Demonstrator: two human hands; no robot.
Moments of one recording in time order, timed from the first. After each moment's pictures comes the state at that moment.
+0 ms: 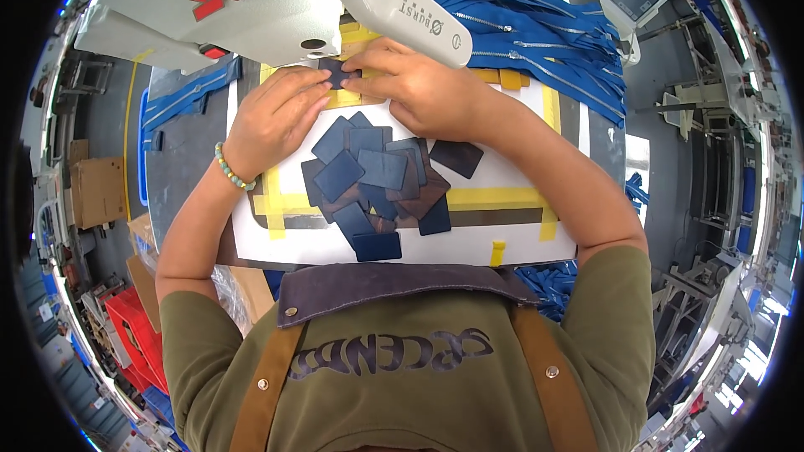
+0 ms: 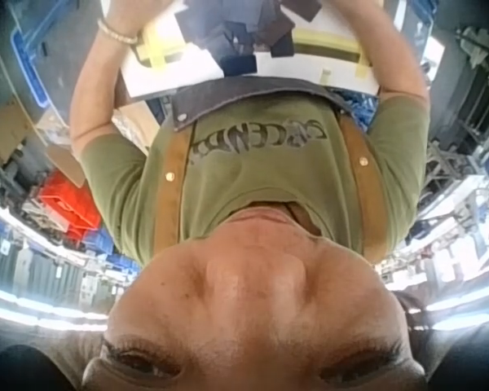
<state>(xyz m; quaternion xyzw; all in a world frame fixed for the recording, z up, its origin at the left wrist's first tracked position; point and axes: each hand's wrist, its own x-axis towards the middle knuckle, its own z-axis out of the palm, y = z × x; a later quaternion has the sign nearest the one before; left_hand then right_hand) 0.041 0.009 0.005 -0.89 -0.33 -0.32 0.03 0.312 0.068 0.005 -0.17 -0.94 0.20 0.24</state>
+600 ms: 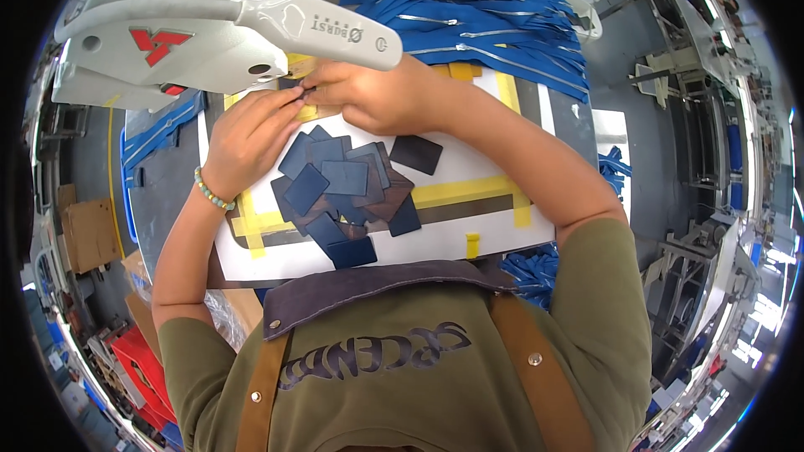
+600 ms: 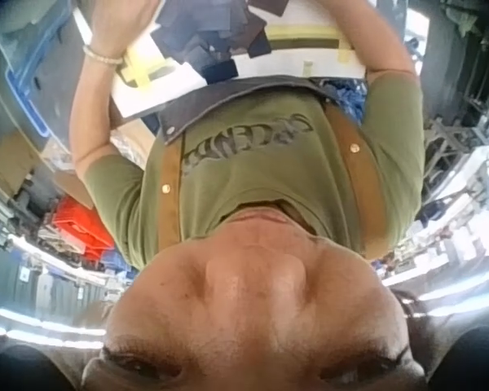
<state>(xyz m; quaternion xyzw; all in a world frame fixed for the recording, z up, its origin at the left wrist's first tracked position) 0.049 0.013 0.005 -0.91 -0.31 -0.29 0.02 0.319 0.080 0.001 -0.15 -0.95 0.13 0.25</state>
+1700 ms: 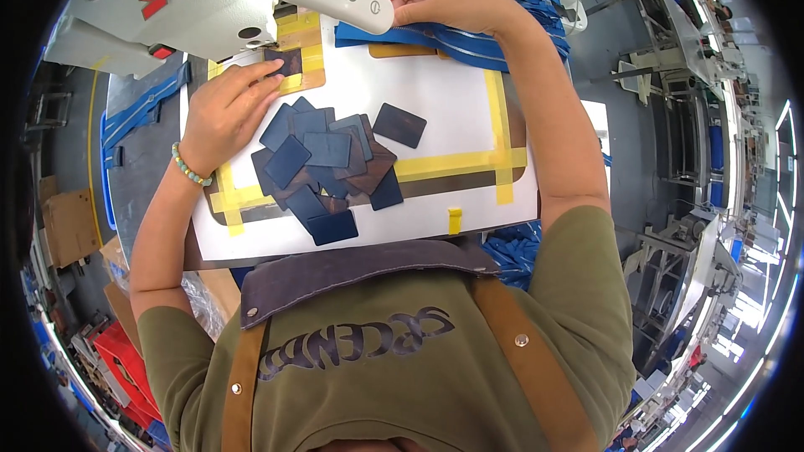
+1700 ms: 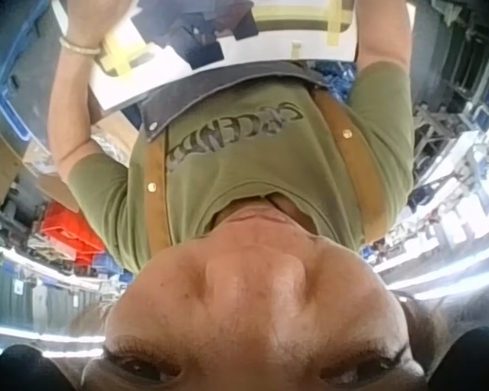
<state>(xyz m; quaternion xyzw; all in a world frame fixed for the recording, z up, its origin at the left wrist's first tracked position) 0.037 0.011 -0.002 -0.90 -0.31 -0.29 0.03 0.389 0.133 0.042 -0.37 -0.82 0.41 0.15</state>
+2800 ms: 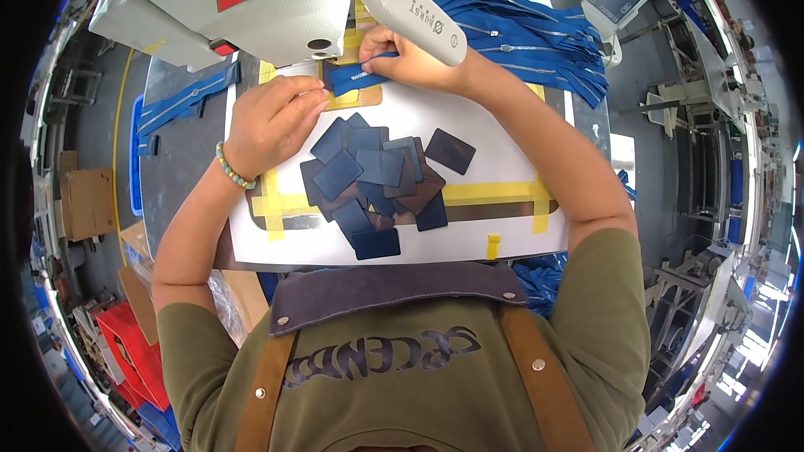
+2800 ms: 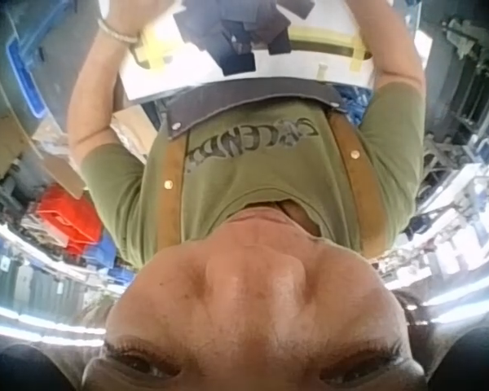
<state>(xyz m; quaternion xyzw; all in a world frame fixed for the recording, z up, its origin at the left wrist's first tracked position) 0.037 0.007 0.003 -0.89 -0.30 -0.35 0.06 0.301 0.105 0.011 -0.31 -0.85 0.36 0.23</state>
